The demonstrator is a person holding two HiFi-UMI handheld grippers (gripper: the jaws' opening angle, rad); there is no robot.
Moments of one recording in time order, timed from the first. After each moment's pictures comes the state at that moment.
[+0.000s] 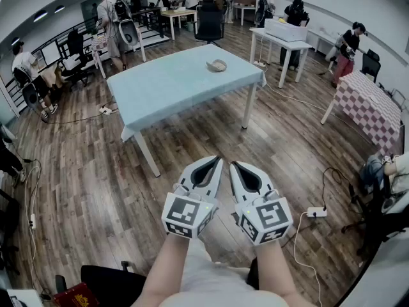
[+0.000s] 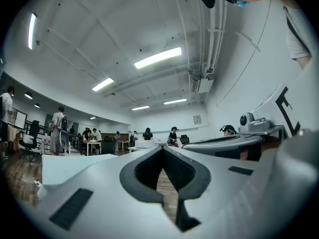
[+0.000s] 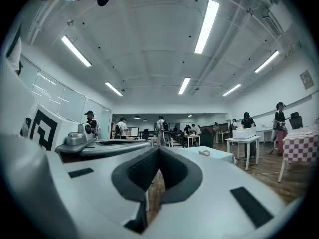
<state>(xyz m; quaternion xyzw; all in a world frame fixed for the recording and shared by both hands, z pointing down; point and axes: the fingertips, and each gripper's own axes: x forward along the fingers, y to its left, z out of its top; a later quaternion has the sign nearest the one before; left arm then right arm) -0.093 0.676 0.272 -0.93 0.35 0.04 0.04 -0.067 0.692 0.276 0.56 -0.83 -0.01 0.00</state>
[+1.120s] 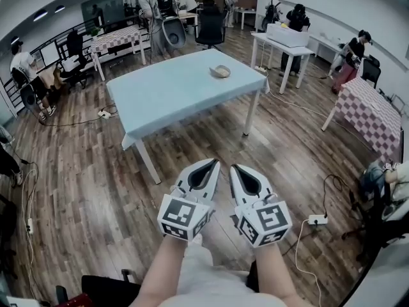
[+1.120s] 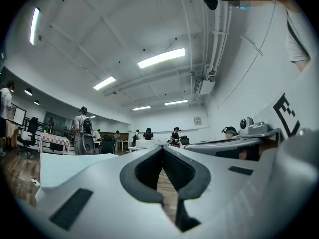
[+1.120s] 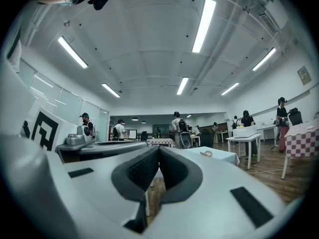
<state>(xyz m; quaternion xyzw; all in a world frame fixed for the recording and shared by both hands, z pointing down) -0.132 0.623 0.275 -0.93 0.35 0.04 0.03 -0.096 0.641 0.280 0.56 -0.83 0.00 -0.02</state>
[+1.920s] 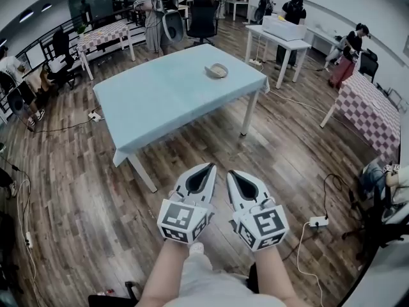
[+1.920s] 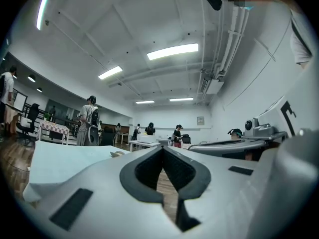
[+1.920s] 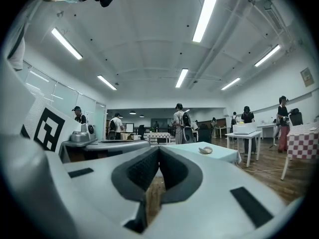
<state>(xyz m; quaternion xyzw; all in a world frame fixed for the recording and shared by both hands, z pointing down) -0.135 0.494 0.303 -0.94 0.35 0.04 -0.02 -0.100 0.521 0.306 0.57 -0.82 0.01 0.02</state>
